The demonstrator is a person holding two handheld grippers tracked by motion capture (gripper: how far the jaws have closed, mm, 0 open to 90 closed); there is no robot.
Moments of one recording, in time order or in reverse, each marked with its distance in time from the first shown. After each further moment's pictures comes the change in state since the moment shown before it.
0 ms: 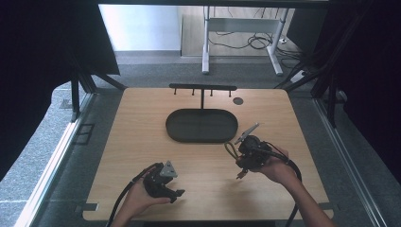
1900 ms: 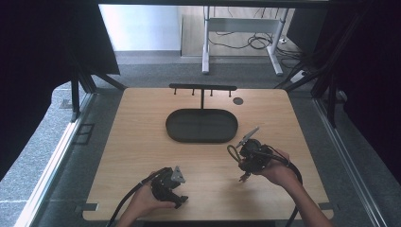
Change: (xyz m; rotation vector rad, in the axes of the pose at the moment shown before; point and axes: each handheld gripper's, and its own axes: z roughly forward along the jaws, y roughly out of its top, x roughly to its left) left arm -0.009 0.002 0.023 0.108 -0.006 0.051; right arm -0.002 -0.010 0.010 0.040 -0.015 0.002
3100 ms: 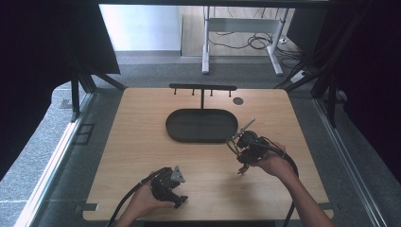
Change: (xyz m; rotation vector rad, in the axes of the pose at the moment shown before) left arm 0.000 -0.001 0.000 -0.005 0.001 -0.015; right arm -0.014 0.021 0.004 0.017 -0.024 0.018
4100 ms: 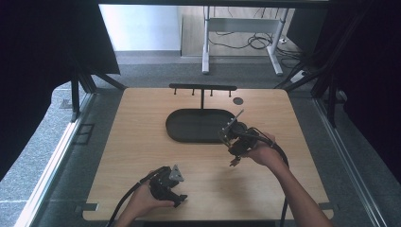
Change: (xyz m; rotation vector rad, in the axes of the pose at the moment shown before) left arm 0.003 -0.001 -0.004 -0.015 0.007 -0.001; right arm -0.001 0.037 0.002 -0.002 0.000 -0.035
